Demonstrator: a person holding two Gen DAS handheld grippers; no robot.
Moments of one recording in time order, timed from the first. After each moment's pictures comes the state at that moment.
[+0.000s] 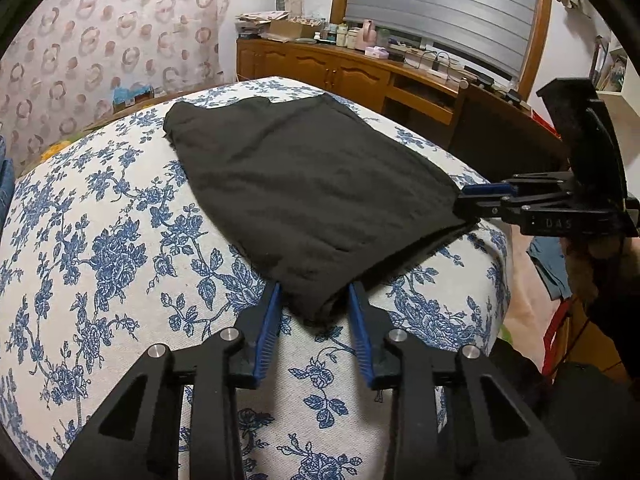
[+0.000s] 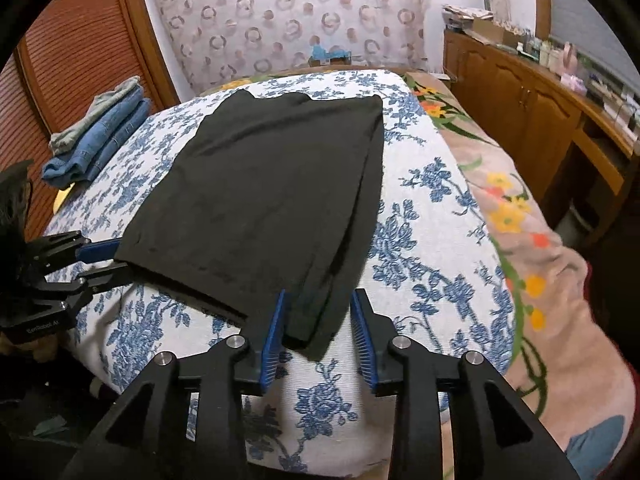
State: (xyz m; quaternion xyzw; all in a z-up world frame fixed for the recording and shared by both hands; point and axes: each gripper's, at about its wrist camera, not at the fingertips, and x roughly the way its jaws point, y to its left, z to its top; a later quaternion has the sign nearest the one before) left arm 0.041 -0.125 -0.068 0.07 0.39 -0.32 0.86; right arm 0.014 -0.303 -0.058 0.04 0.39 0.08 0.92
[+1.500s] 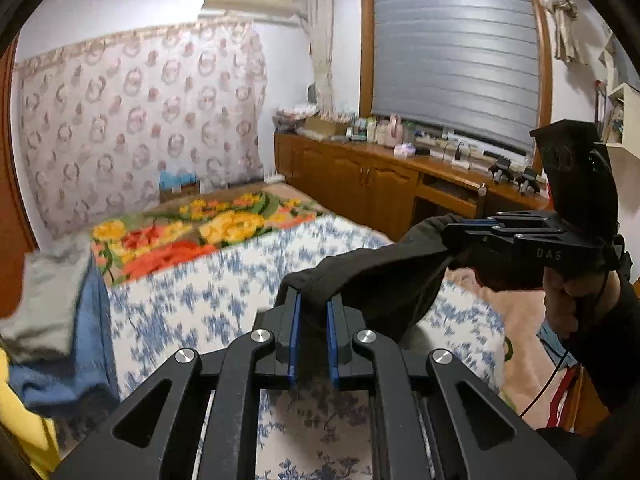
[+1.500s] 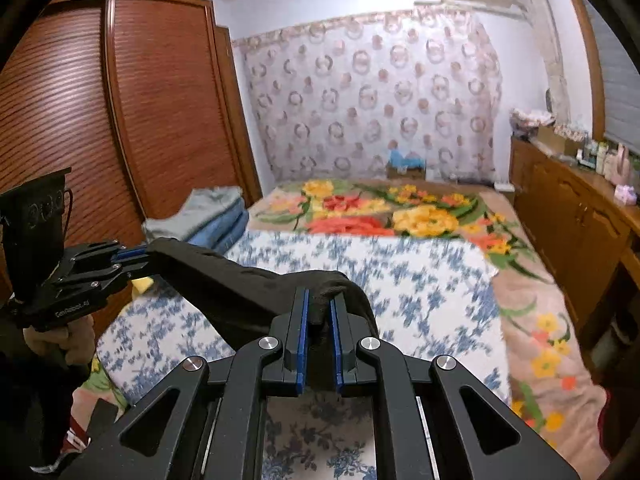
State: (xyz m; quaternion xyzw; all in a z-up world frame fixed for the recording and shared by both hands) left arm 0.055 -0.054 0.065 0.05 0.25 -0.28 0.93; right arm 0.007 -0.270 0.065 0.01 0.22 0.20 0.95
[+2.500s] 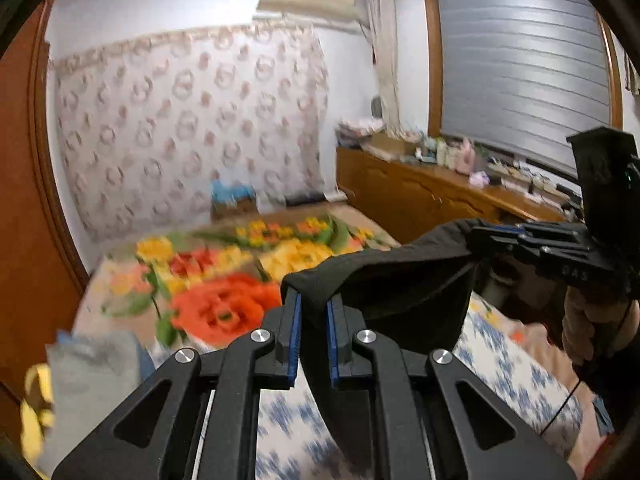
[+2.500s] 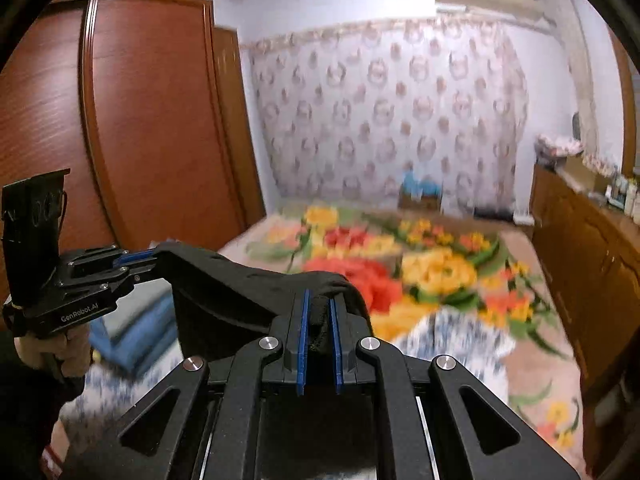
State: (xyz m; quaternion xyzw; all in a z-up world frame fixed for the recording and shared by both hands) left arm 0.243 -0.030 0.132 0.04 0.22 -0.17 0.96; right arm 0.212 -0.245 0.175 -0.01 0.18 0.21 0.96
